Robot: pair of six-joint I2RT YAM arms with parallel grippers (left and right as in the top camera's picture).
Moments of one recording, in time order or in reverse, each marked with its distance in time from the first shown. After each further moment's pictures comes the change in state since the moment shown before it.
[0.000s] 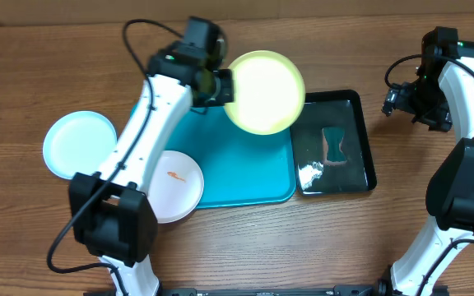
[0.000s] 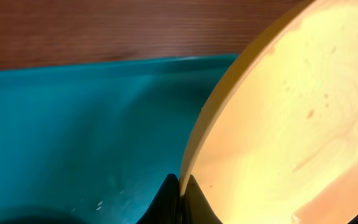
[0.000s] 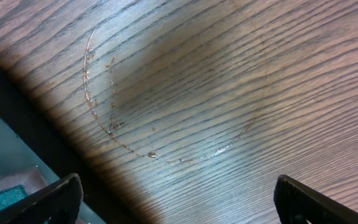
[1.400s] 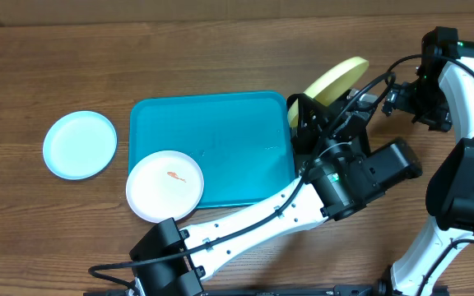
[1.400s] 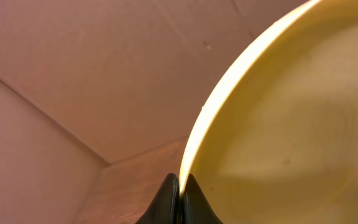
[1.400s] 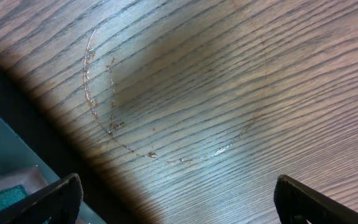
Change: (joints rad) left arm -0.789 0.000 0.000 0.264 -1.564 0.142; right arm 0.000 0.000 0.000 0.000 0.000 0.000
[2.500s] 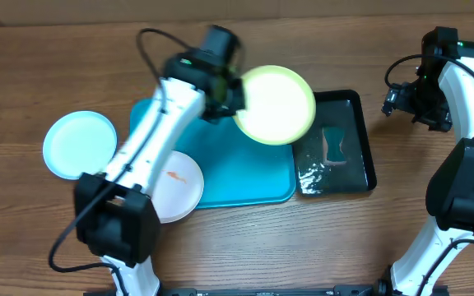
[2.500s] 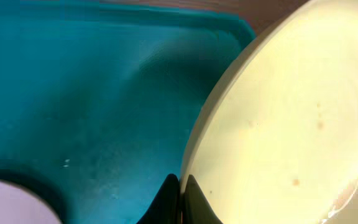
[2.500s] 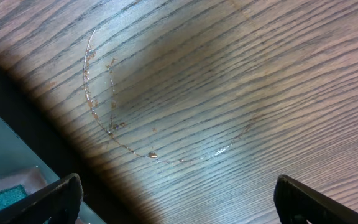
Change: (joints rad) left arm 0.779 0.000 0.001 -0.369 1.617 -0.300; right arm 0.000 0.000 0.000 0.001 0.000 0.000
